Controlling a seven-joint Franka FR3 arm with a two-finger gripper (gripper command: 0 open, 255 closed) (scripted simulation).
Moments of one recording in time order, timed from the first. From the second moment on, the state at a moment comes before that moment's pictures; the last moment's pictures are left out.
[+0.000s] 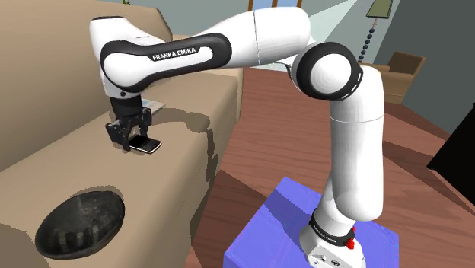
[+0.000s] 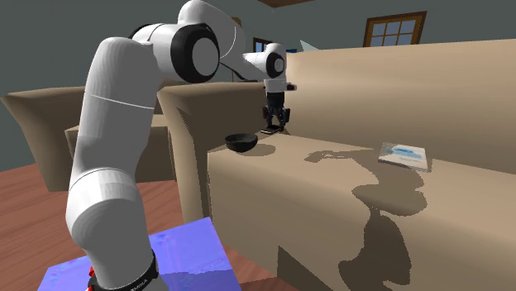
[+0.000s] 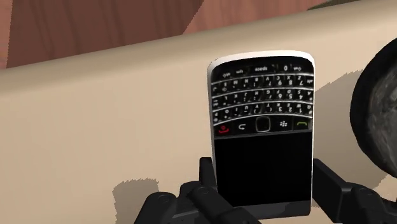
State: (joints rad) arm 0.20 0.35 0.33 -1.50 -0.13 1.85 0.26
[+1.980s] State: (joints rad) arm 0.56 0.67 0.38 -0.93 -0.26 1.59 0.58
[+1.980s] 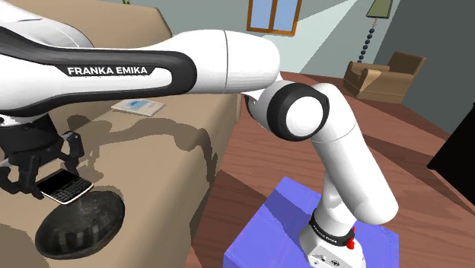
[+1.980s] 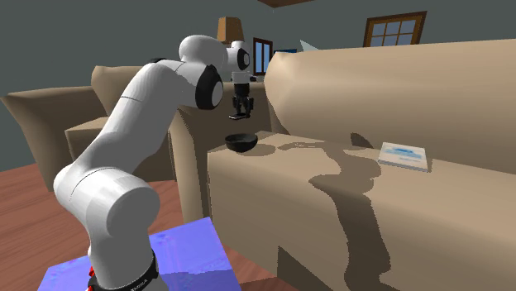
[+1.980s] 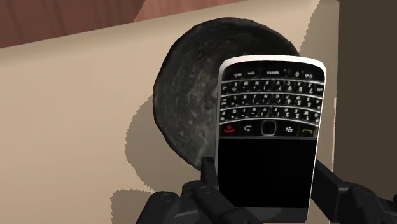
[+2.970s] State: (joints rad) arm 0.53 0.64 0.38 -1.12 -0.25 1.74 0.60
